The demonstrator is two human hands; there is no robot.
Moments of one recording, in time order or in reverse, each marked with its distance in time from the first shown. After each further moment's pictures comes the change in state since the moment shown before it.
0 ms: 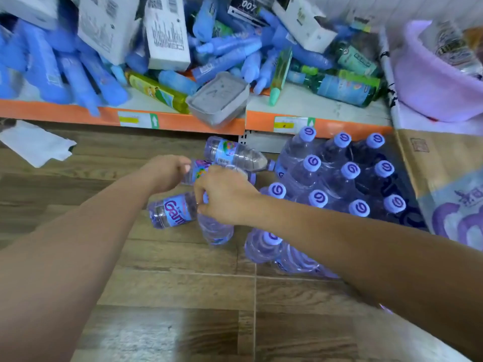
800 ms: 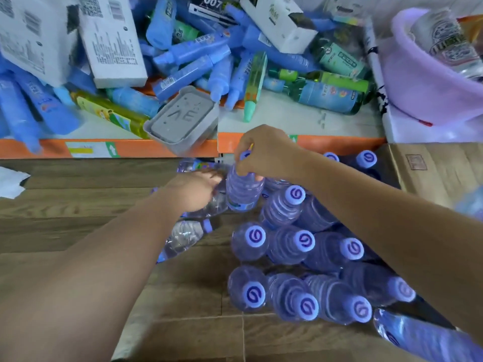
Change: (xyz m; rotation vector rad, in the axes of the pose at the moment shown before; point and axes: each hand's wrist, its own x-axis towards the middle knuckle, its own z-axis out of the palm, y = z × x) left_hand 0.094 0.083 0.031 0.424 -0.146 0.325; right_hand 0.038 0.112 -0.101 0.237 0.010 0.407
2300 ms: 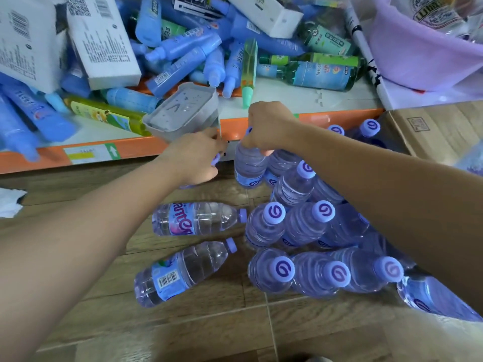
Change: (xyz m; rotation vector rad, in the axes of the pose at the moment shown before) left_hand -0.022 -0.017 -0.039 0.104 0.336 0.150; right_hand 0.030 0.009 0.025 -0.215 0.185 0.082
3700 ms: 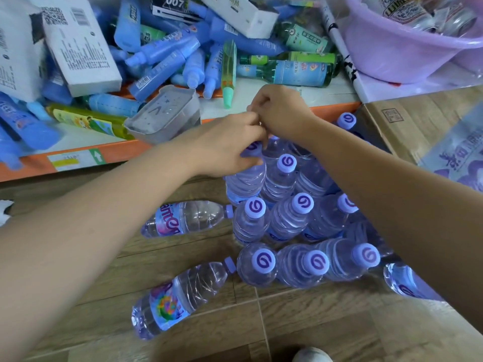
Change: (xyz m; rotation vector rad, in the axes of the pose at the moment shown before) left_hand 0.011 0.064 -0.055 -0.264 0.044 0.313; right_hand -0.025 0.039 -0.019 0.388 0.263 0.036
